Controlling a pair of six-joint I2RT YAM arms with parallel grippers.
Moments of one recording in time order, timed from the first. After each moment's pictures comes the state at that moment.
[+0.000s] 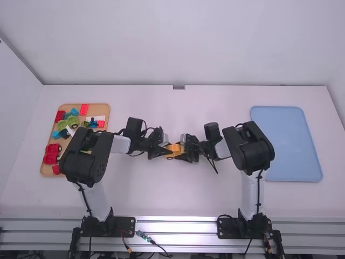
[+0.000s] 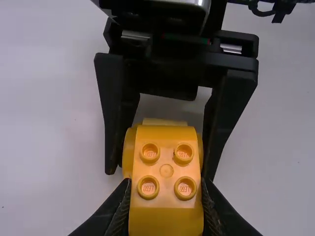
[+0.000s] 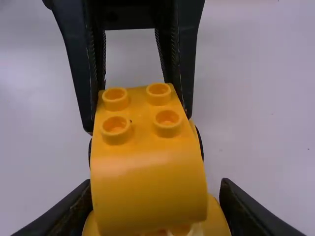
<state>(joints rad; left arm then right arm) -0.19 1.92 0.80 0.13 1.00 0.90 0.32 2.17 0.79 0.52 -1.05 -0.79</state>
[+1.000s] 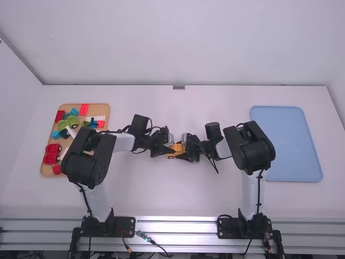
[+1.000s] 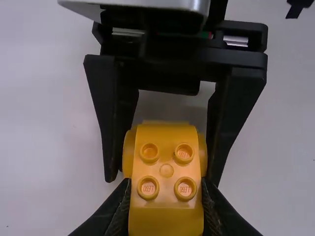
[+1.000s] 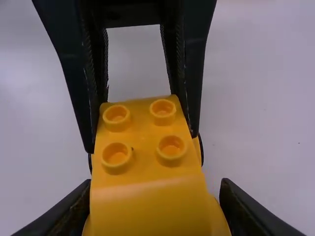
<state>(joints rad) -0.24 1.91 0.86 0.02 0.90 0.97 0.32 2.17 0.79 0.52 -1.04 -0.79</state>
